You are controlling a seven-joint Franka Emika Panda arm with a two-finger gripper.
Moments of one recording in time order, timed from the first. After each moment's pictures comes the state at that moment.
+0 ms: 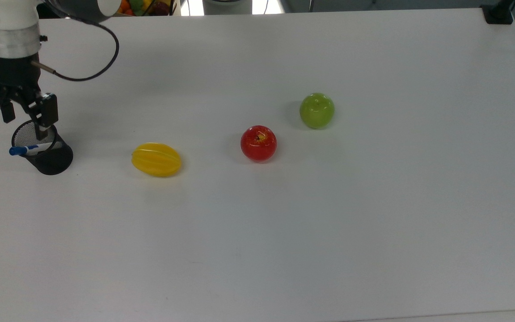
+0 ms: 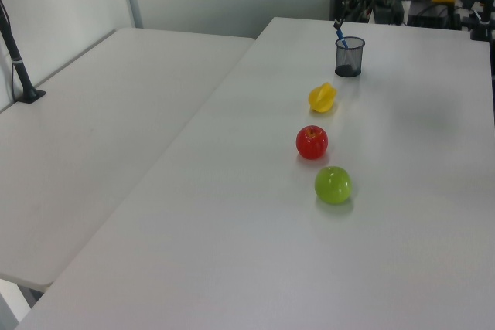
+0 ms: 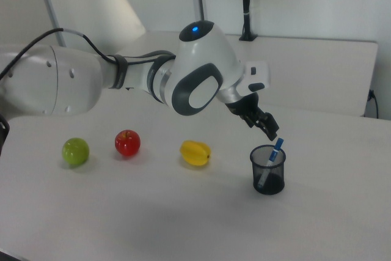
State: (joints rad) arm -0.23 0.43 -0.16 -1.59 0.03 2.48 0.02
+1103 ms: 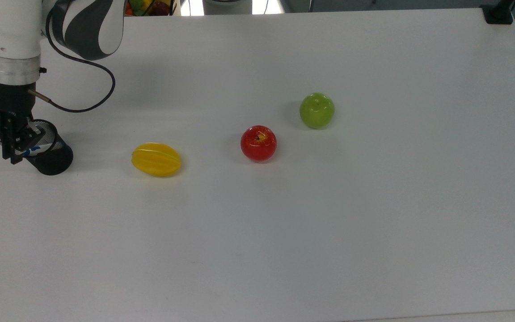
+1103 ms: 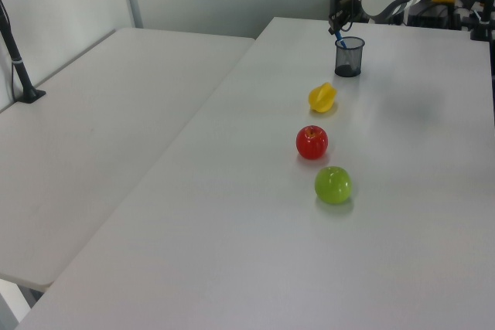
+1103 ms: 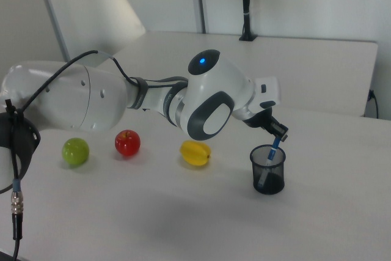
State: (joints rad) arm -0.25 0.55 -0.15 -1.57 0.05 2.74 0.03
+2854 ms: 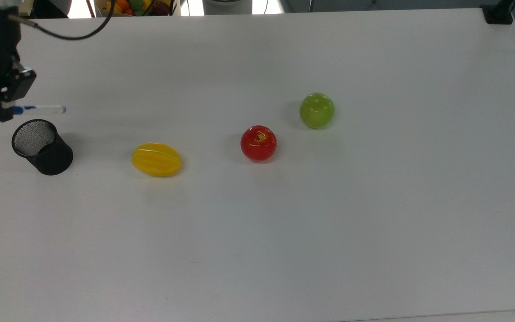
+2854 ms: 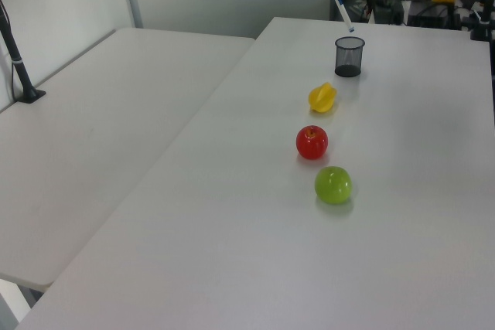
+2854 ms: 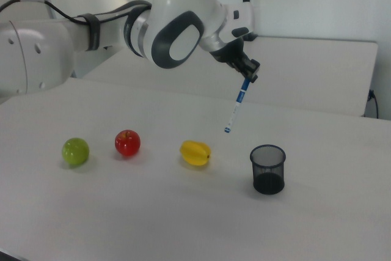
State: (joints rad) arm -0.23 0.34 -0.09 -1.45 0.08 2.39 0.03
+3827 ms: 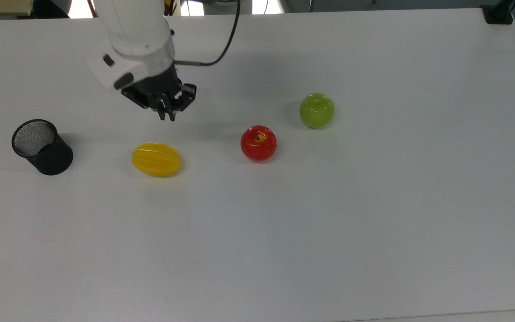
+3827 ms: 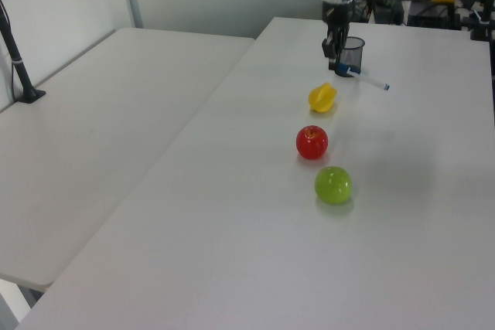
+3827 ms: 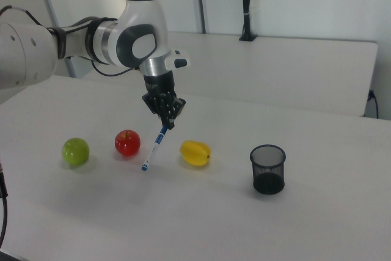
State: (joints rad) arm -0.04 0.38 0.00 -1.50 -0.02 1.90 -0.03
